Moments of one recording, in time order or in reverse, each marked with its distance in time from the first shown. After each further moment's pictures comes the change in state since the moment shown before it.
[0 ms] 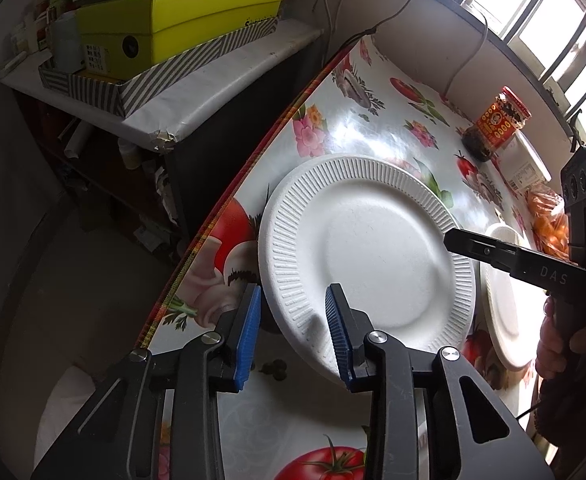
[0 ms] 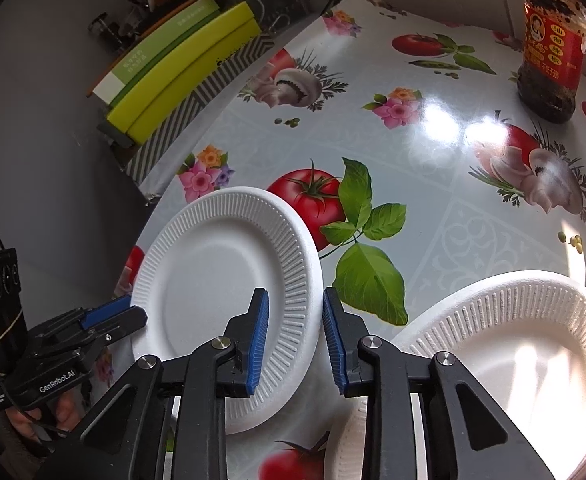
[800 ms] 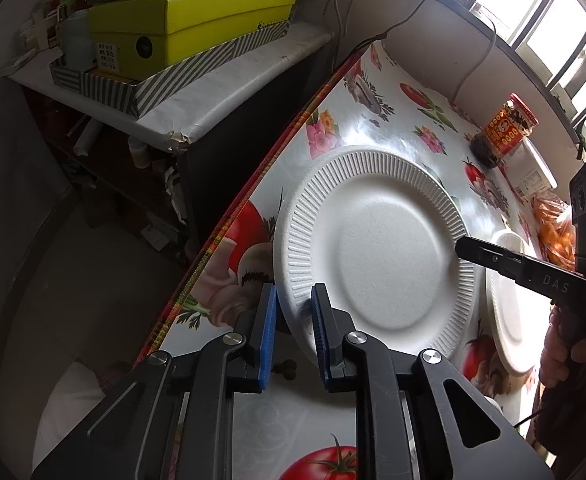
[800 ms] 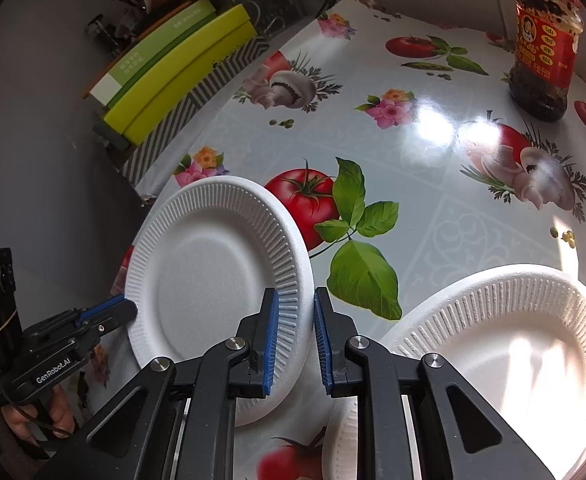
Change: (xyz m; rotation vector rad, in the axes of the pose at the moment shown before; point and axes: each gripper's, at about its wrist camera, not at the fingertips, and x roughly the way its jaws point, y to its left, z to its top) left arm -0.005 0.006 0.001 -0.019 -0.012 0.026; right arm -0.003 -0.001 -0.003 0.005 -0.008 -0.019
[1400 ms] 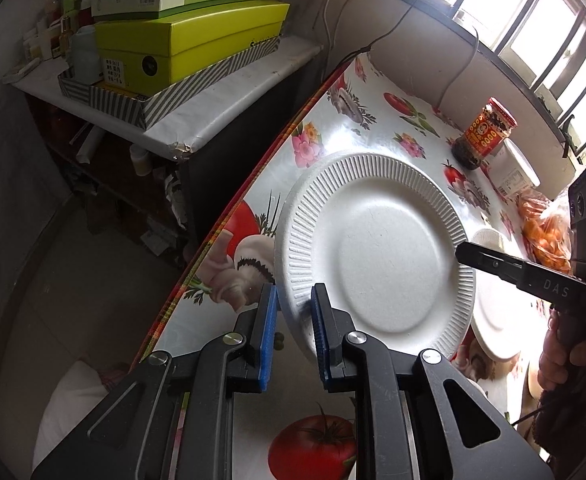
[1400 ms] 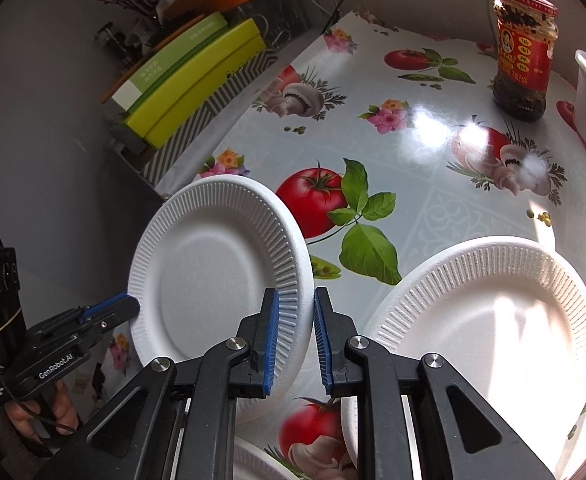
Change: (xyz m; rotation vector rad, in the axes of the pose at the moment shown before) left arm -0.033 -0.006 -0.010 0.016 -0.033 -0.021; right arm -0.033 0.011 -0.016 0.004 -0.034 0.007
